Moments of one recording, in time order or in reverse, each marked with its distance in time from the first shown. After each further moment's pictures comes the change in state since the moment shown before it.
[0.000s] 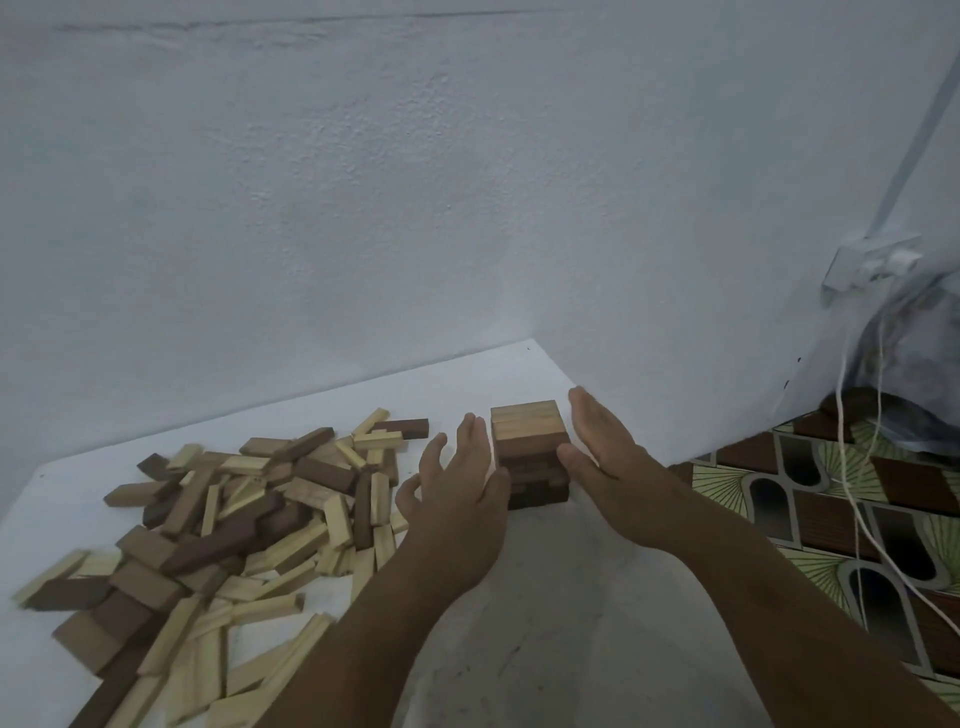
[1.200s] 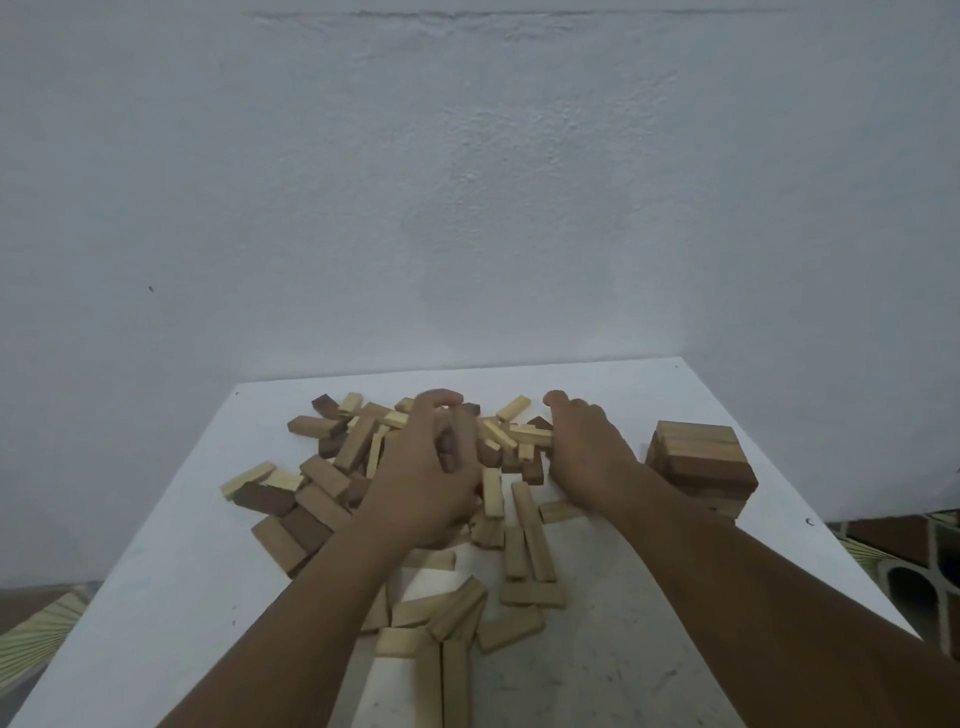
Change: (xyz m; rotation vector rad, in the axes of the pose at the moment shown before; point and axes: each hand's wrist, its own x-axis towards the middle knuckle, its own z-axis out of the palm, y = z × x) left_hand -0.019 -0.134 -0.083 -0.527 0.330 -0.077; right_hand 0.101 -0.120 0.101 -0.342 -0.038 -0.046
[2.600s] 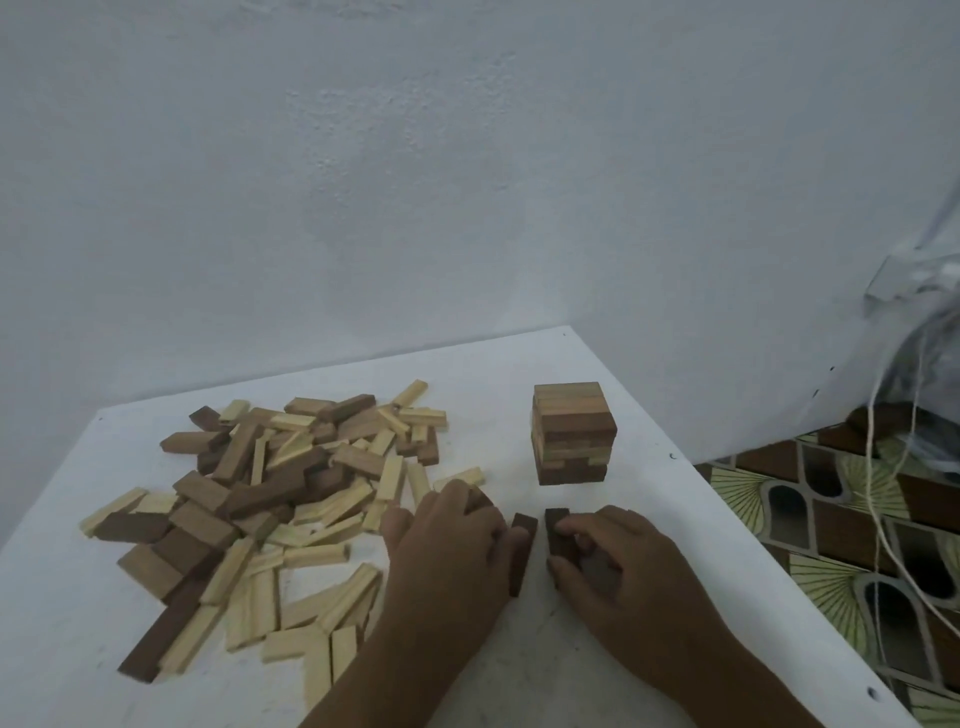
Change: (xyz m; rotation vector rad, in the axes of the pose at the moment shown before) left_hand -0.080 0.044 0.101 0.826 -0.187 0.131; right_hand -0.180 0.088 0.006 0.266 0.274 -0.022
